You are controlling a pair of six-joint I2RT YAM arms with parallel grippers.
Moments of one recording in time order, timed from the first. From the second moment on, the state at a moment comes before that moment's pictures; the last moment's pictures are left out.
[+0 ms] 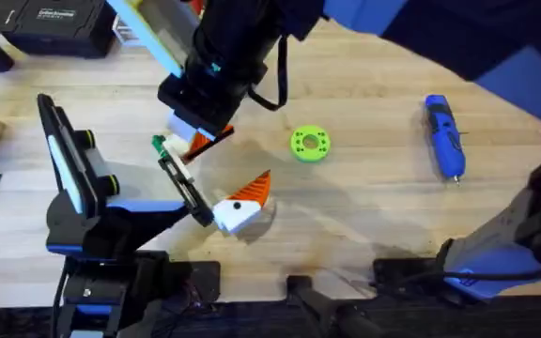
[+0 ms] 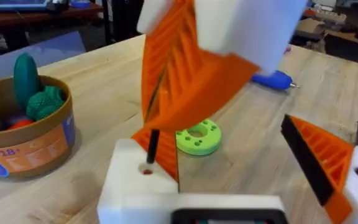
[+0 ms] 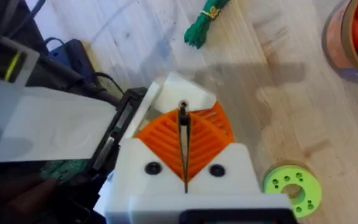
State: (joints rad) left arm -0.04 0.01 0.01 -0.07 0.90 -0.04; right arm 0.98 1.89 2.01 -1.24 -0.23 -0.08
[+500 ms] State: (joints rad) left arm -0.04 0.01 0.01 -0.07 0.90 -0.05; right arm 0.99 1.93 2.01 -1.23 -0.23 -0.08
